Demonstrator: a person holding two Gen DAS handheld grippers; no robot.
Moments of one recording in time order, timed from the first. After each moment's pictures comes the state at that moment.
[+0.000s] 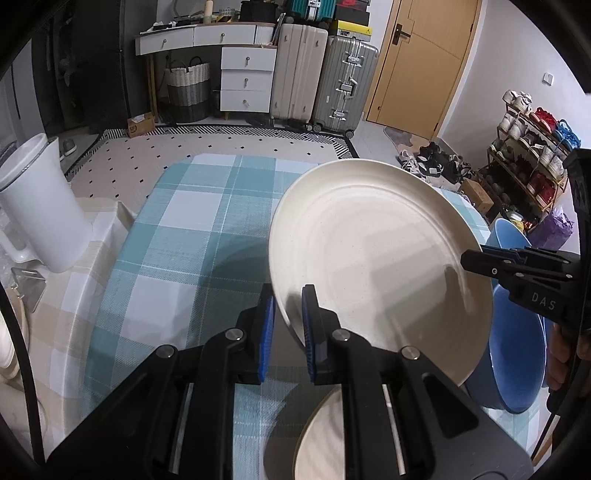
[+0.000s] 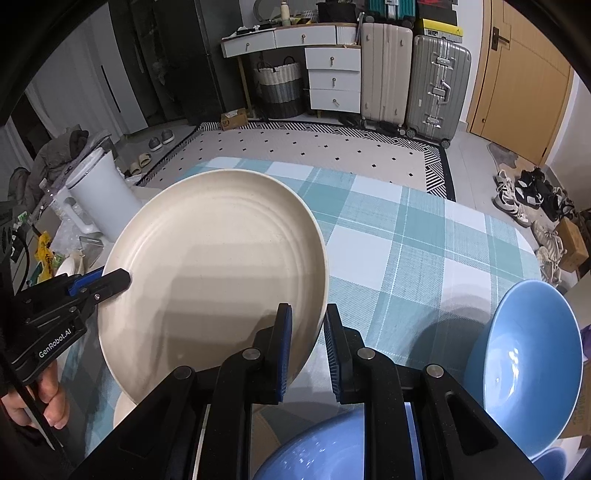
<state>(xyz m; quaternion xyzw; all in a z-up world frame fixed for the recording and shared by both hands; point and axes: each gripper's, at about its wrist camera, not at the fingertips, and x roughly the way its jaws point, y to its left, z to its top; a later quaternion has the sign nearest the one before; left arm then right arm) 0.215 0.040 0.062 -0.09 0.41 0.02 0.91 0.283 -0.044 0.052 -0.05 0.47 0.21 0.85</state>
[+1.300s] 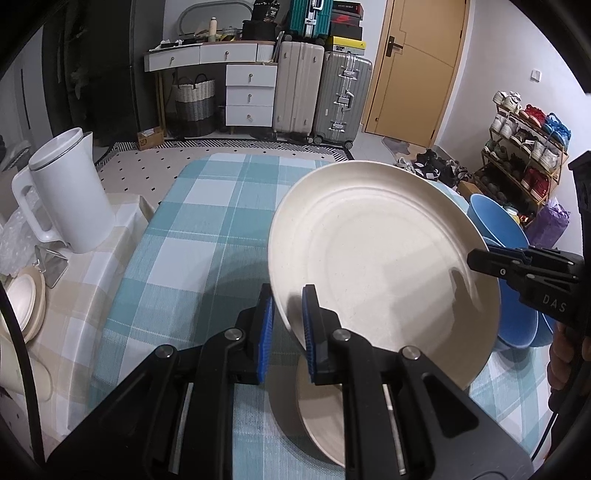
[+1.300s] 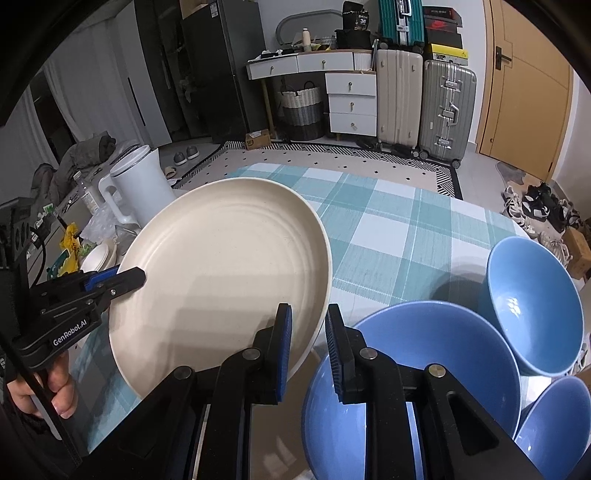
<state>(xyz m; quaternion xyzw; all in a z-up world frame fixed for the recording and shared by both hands) 0.104 0.021 0.070 -0.08 0.38 0.03 0.92 0.179 -0.054 0.062 -0.04 0.42 0.25 0.87</state>
